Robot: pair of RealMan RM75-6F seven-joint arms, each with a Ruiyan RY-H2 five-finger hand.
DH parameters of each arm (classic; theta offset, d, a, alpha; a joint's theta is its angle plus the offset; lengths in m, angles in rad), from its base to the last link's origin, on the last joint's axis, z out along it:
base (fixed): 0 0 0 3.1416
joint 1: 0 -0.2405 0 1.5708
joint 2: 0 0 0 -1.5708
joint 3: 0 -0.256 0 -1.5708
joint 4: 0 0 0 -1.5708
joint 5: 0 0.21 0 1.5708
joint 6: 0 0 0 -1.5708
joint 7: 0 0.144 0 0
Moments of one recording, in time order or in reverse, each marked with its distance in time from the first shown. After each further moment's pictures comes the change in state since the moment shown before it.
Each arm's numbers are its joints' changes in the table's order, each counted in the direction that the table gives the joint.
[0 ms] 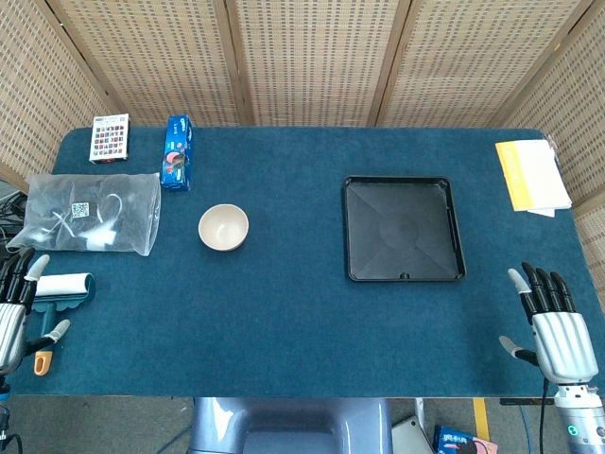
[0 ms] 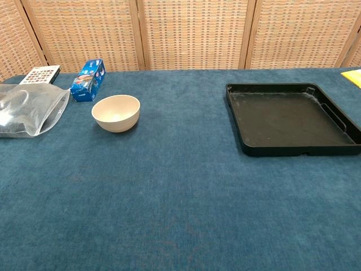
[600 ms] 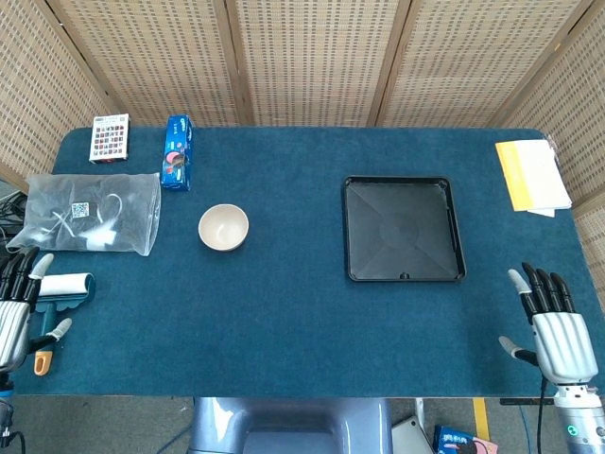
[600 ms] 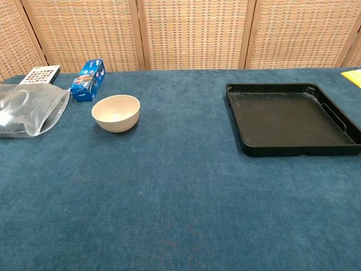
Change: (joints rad) left arm 0.008 -0.007 0.004 -0.004 -0.008 0.018 0.011; right arm 0.003 0.003 -0.002 0.008 0.010 0.000 0.008
